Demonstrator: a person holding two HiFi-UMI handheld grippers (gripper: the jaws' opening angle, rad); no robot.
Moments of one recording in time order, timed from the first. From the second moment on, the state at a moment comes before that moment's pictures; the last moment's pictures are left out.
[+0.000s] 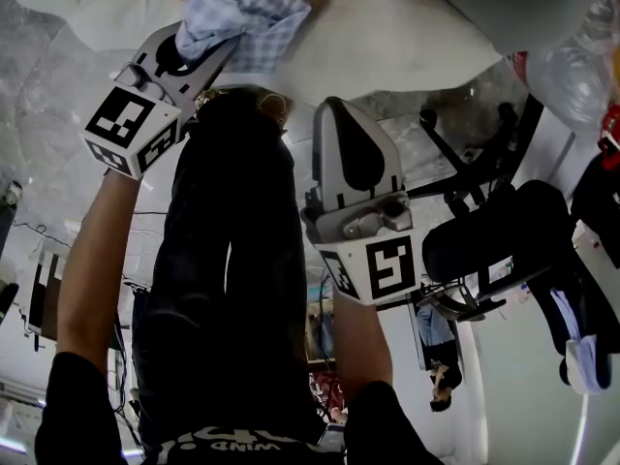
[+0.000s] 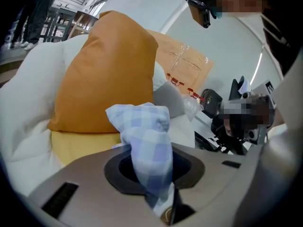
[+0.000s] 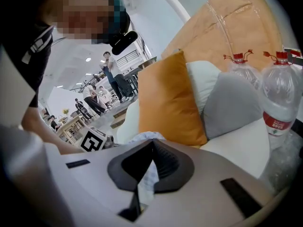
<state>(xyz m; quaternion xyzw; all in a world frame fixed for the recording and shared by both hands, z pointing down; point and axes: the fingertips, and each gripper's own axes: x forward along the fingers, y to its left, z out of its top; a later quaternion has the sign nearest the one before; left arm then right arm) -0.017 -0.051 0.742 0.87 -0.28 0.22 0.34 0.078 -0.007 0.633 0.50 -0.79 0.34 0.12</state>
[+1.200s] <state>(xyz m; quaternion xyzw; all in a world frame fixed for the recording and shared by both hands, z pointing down) -0.082 -0.070 0.787 0.79 -0.42 0.35 0.28 0.070 0.005 0.632 0.49 -0.79 0.35 0.12</state>
